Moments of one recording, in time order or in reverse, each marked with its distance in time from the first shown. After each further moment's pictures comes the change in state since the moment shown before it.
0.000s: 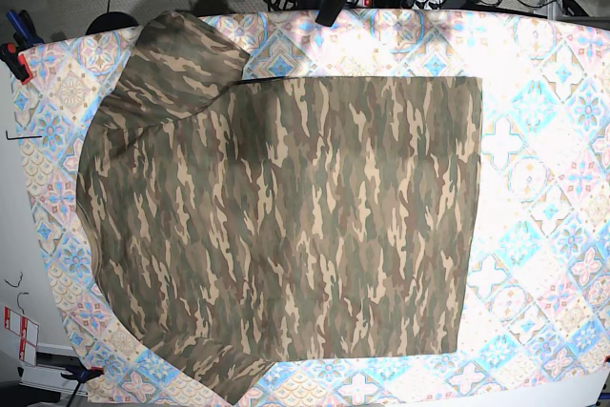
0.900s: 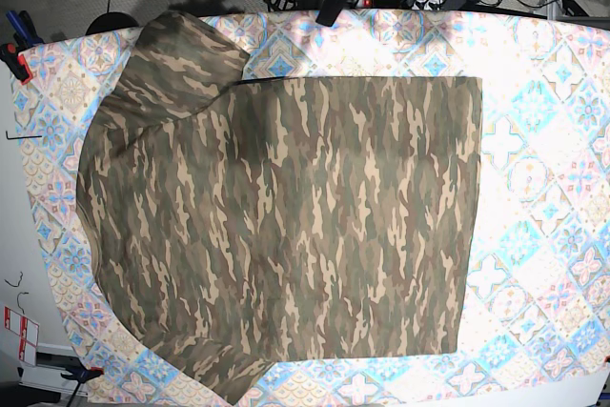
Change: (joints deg) left arm 15.4 0.3 -0.1 29.3 -0.3 0.0 -25.2; right arm -13.0 -1.4 -0.2 8.4 -0.7 0.0 39.3
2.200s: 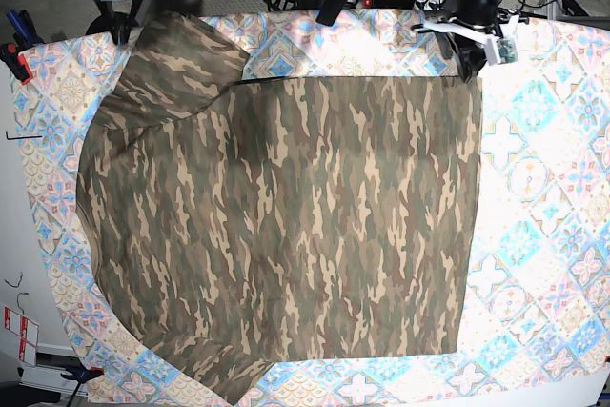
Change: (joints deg) left arm 16.0 -0.4 -11.3 87.5 -16.6 0.0 88.6; right arm -23.8 2.5 3.2 86.9 0.2 0.2 -45.1
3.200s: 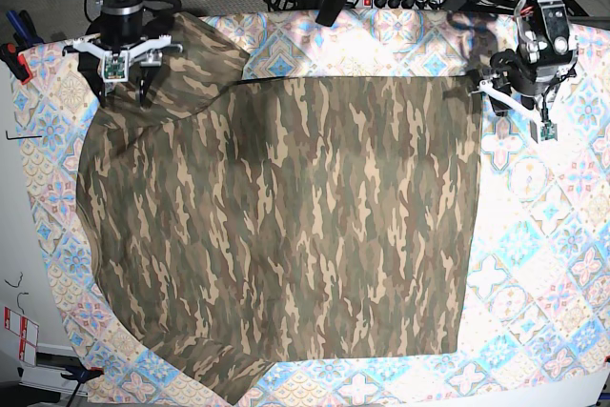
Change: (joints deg) left arm -24.6 -10.8 -9.8 -6.1 1.9 0.0 43.8; right arm 15.7 0.8 -0.4 3.9 -5.3 0.4 -25.0
